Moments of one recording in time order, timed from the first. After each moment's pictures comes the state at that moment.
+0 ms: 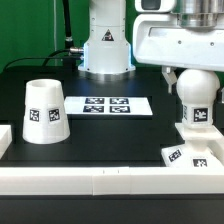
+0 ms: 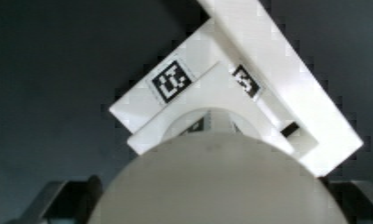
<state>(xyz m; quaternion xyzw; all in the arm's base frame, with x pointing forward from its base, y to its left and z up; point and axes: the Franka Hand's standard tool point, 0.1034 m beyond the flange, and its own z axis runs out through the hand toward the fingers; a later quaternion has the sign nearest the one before) 0.604 0.093 0.109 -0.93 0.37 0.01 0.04</state>
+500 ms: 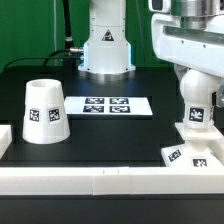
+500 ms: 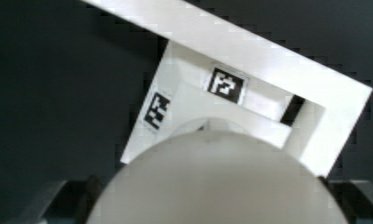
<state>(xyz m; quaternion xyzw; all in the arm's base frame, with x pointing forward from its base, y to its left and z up) 0.604 0.101 0.109 -0.82 0.57 0.04 0.05</state>
